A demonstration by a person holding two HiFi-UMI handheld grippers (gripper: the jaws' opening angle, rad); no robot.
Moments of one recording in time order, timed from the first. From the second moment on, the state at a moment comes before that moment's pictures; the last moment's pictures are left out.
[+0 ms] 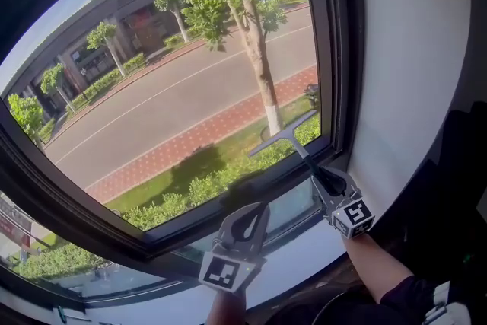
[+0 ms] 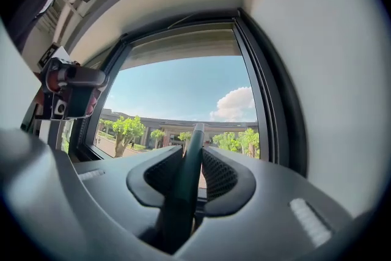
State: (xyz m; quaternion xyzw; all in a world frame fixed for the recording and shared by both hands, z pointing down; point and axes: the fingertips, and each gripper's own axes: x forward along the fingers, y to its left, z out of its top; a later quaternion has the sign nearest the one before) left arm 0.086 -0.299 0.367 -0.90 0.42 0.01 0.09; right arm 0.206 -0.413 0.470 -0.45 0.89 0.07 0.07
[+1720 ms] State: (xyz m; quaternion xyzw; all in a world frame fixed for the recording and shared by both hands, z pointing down) left arm -0.033 -0.248 0.323 -0.85 0.51 0.03 0.13; right arm 0.089 -0.399 0.087 -0.42 0.81 0.24 0.33
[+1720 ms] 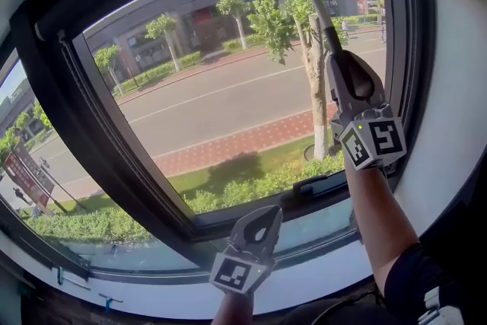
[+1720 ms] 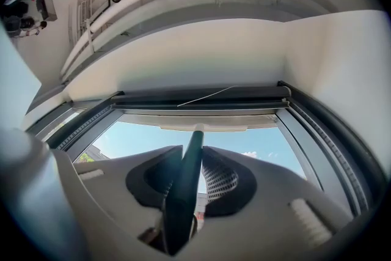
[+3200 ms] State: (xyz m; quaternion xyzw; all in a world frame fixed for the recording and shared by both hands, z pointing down) left arm -0.070 -0.228 0.312 -0.82 0.55 0.02 0.14; right arm 0.041 -0.417 0.029 -0.39 0.81 0.28 0.33
